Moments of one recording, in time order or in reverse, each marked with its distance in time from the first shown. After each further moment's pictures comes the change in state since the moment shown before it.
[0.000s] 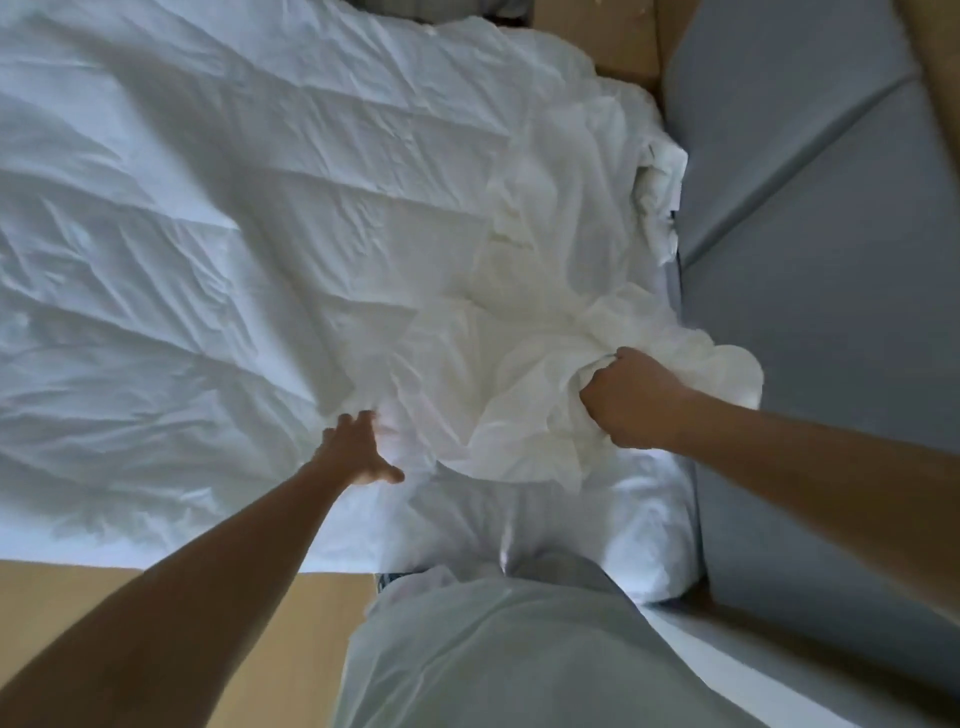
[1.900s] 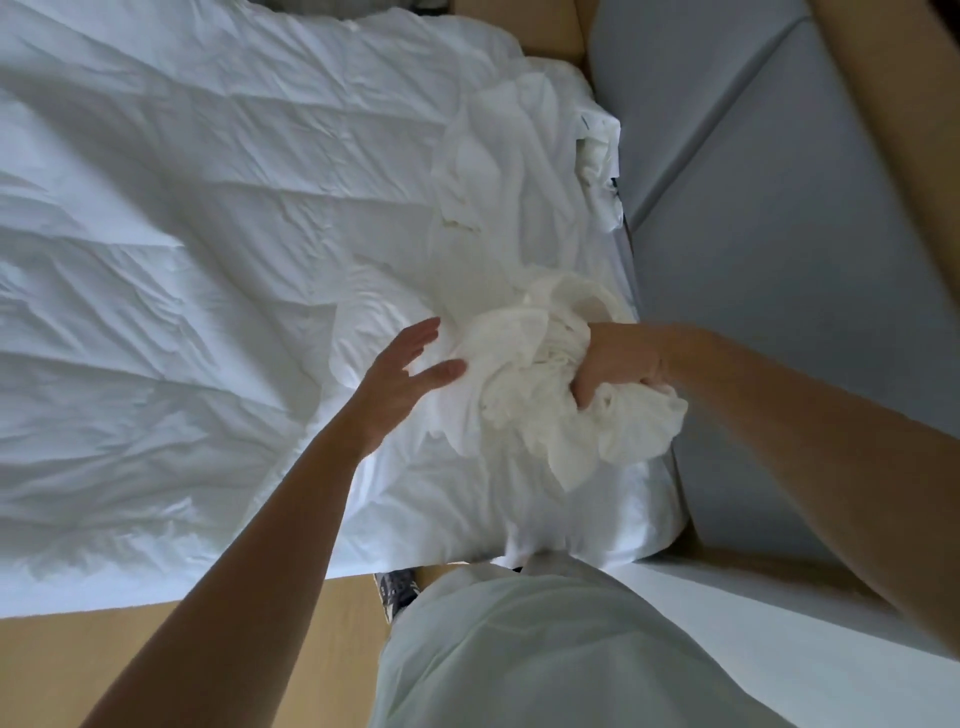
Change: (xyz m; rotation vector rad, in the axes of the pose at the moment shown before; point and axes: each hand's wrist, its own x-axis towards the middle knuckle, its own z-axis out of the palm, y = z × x) left_hand -0.069 0.089 -0.040 -0.940 -0.062 0.594; right_hand -0.035 0.010 0.006 1.754 -0.115 0.157
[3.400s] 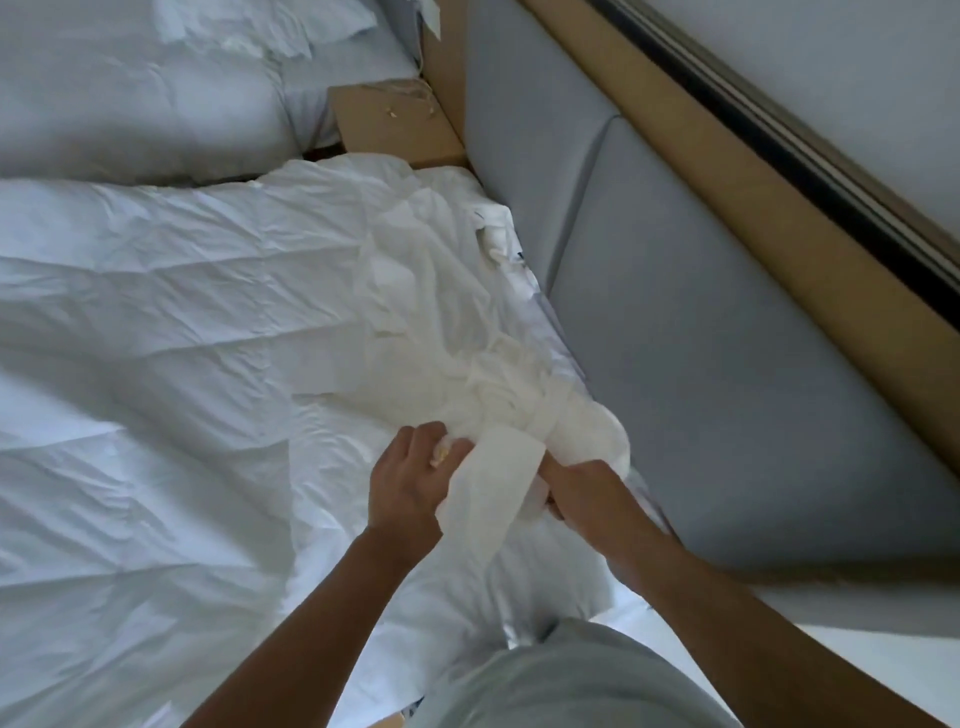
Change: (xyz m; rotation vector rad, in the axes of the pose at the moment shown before) left_hand 0.019 0.036 0.071 0.882 0.333 1.089; right_hand -0.070 0.008 0.084 0.557 0.721 0.180
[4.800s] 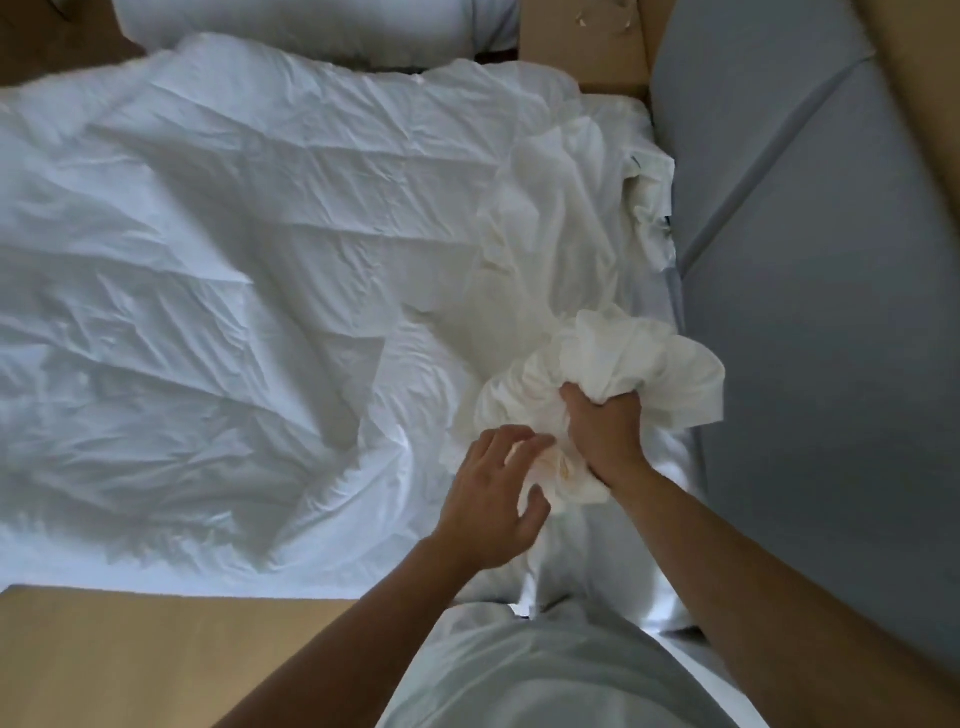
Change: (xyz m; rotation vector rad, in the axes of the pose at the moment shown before) left_hand -0.048 0.063 0.032 -0.078 -0.278 -0.413; right_hand 0.137 0.012 0.038 0.342 0.041 -0.415
